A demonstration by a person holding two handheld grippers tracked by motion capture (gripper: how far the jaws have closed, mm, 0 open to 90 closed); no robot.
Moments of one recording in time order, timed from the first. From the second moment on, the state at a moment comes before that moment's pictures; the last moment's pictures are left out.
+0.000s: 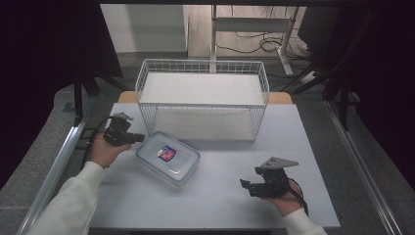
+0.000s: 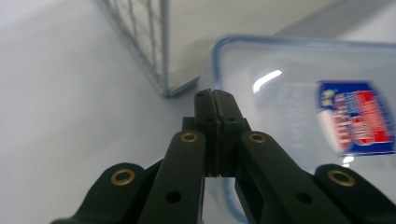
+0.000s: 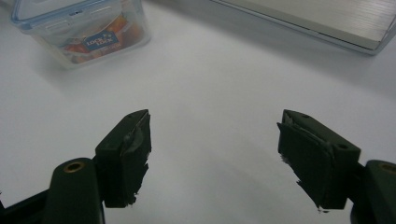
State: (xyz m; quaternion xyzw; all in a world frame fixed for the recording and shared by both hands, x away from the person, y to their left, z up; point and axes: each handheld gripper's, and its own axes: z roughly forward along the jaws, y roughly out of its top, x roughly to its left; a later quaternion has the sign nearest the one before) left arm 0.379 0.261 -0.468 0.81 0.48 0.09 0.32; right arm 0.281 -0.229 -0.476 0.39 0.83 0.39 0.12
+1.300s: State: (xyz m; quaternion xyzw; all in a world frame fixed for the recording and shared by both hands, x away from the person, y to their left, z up) left arm 0.382 0.260 -0.496 0.84 0.48 0.07 0.26; right arm 0.281 -0.228 -0.478 0.38 0.83 0.38 0.12
